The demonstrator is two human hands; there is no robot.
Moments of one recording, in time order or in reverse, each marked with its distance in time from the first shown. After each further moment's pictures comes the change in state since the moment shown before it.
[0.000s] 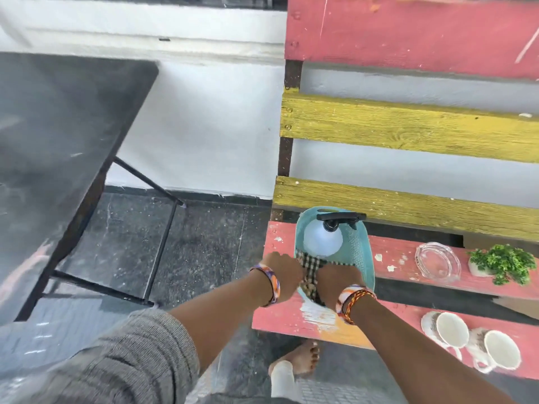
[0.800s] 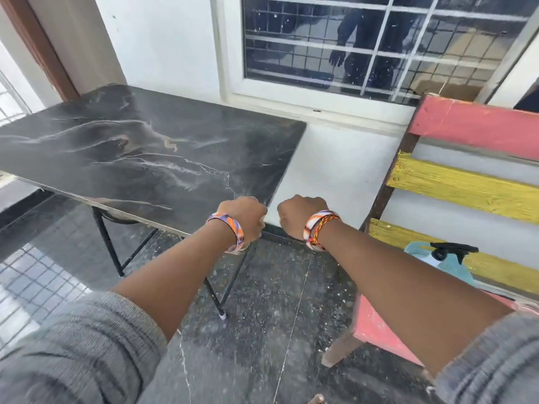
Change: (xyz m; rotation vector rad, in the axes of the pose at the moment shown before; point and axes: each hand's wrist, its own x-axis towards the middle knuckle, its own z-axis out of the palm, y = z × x) left_hand -0.355 -0.168 0.079 -0.214 0.460 -0.697; right_hand -0.099 -0.323 -0.164 -0.136 0.621 -0.356
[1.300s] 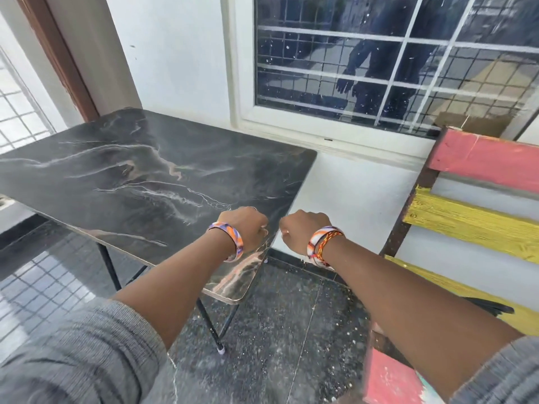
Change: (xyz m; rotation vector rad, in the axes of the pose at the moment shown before) left_hand 0.067 -0.025 -0.021 -0.043 0.022 -0.048; right_hand 0.064 0.033 -0.015 0.021 0.048 -0.074
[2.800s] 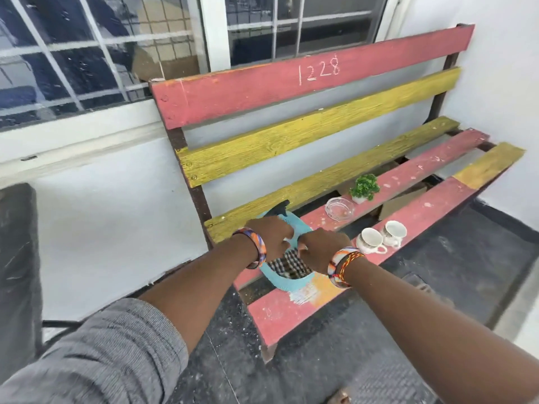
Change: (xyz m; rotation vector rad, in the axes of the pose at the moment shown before) left_hand 0.069 0.331 0.020 0.114 -0.219 1.188; right_hand -0.237 0.158 0.091 0.265 -0.226 1.080
